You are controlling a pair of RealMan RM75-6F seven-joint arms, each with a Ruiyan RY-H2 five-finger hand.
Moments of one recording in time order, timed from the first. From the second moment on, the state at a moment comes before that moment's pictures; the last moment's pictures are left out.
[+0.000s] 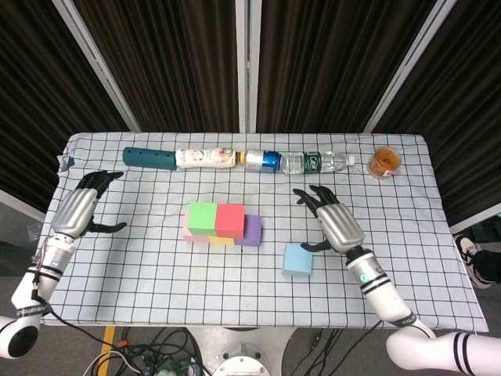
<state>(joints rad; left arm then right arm) -0.50 -1.07 -0.20 -1.71 1.23 1.06 -0.15 0.65 -1.24 0.12 -1.89 -1.14 1.11 -0.13</state>
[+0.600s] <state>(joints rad) -0.52 -1.07 -0.20 -1.72 1.21 1.04 -0.12 0.51 -1.42 0.04 -1.72 -1.24 1.15 -0.02</state>
